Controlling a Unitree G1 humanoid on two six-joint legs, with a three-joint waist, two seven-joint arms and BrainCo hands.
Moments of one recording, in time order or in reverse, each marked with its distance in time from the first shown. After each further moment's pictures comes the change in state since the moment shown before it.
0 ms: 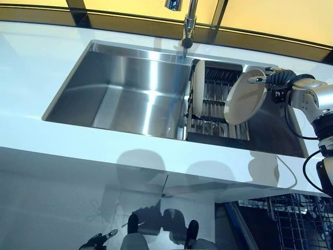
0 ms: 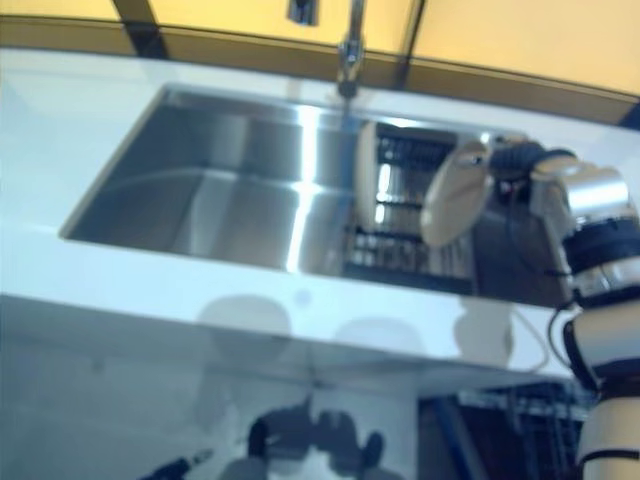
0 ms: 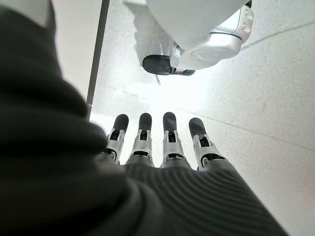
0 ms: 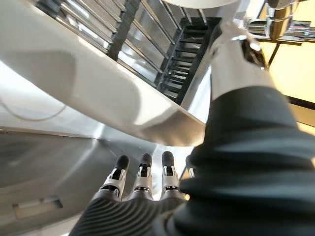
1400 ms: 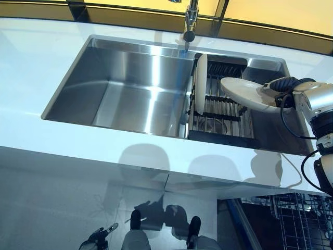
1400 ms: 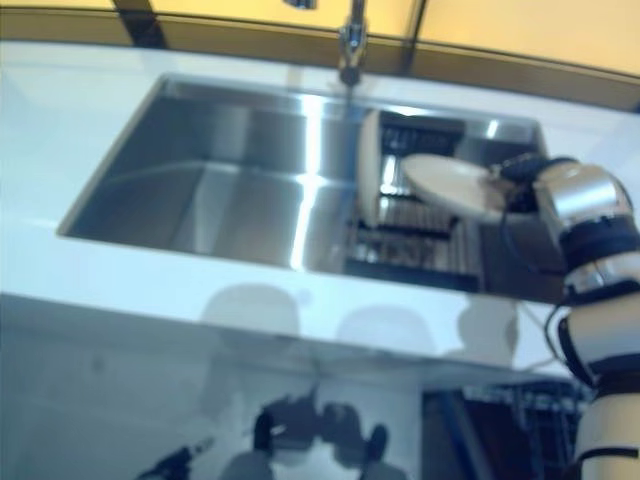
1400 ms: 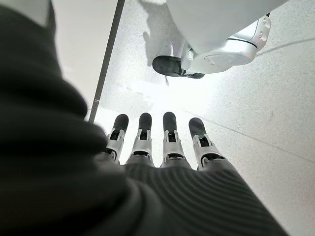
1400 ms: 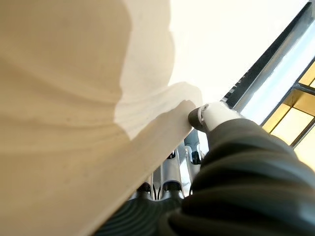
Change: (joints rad) left arm 0.000 -0.003 -0.024 -0.024 -0.098 -0.039 0.000; right arm -0.025 0.015 0.037 0.063 -0.235 0.068 0.075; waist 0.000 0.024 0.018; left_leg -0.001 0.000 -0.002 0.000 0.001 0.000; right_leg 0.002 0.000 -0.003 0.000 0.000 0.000
